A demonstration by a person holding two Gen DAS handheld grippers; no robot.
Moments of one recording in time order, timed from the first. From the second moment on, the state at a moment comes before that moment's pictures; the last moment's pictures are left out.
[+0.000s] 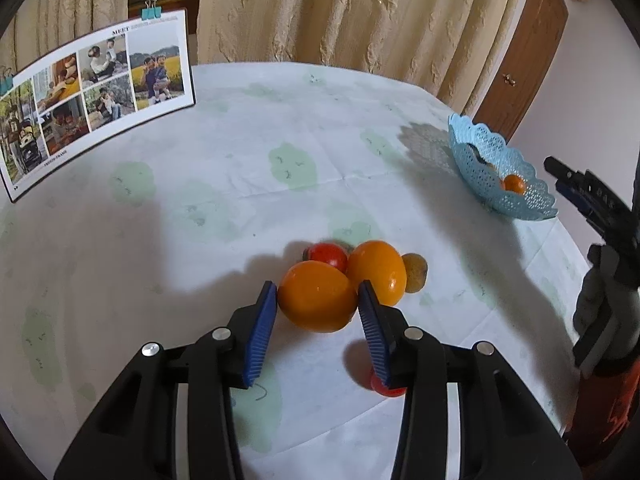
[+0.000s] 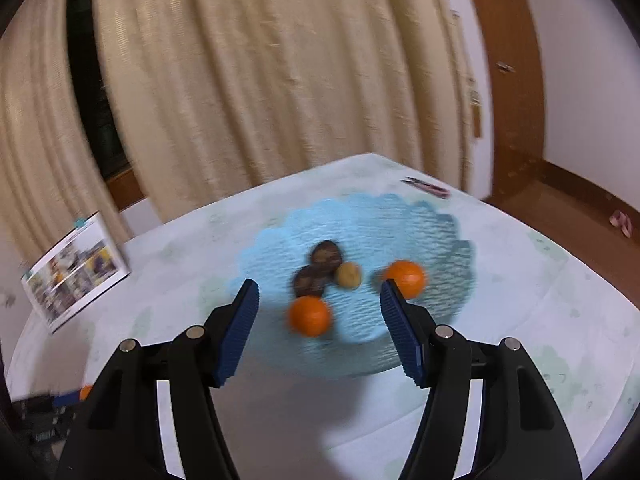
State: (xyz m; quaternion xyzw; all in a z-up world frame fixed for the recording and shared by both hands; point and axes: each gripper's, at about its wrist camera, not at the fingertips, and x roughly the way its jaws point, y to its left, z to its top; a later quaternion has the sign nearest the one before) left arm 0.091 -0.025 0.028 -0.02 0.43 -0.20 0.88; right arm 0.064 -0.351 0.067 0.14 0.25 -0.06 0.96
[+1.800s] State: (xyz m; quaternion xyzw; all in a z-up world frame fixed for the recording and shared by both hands) left arm 0.135 -0.276 0.100 0.06 0.38 -0.34 0.86; right arm 0.012 -0.414 0.023 0.25 0.25 -0.11 0.93
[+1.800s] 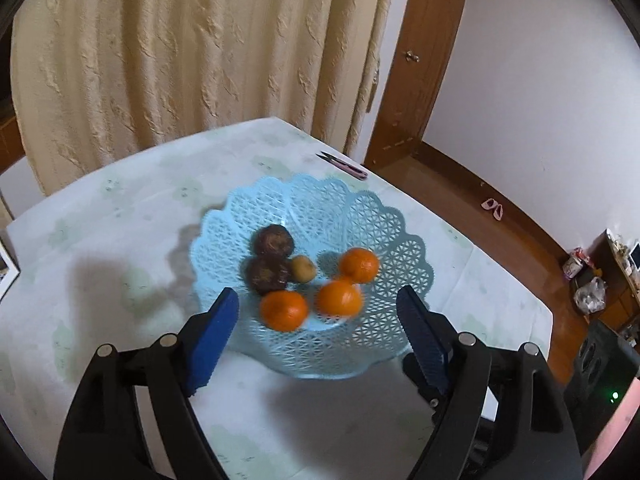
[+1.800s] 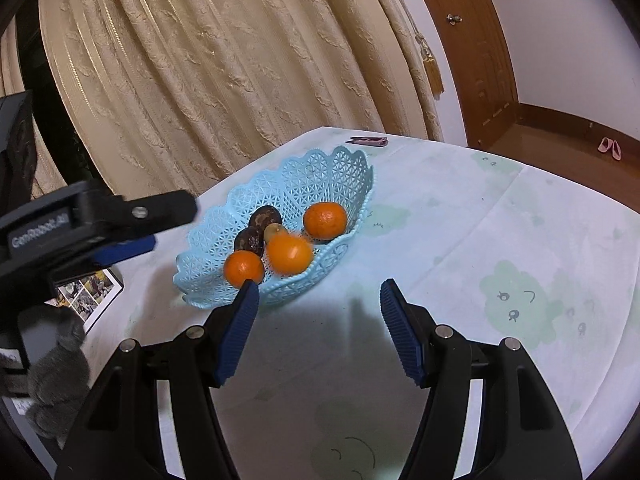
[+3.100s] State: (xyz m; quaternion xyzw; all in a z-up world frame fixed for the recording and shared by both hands) left arm 0.120 -0.060 0.050 0.00 0.43 -0.15 0.89; right arm 0.011 -0.395 0.024 0.22 0.26 -0.09 0.93
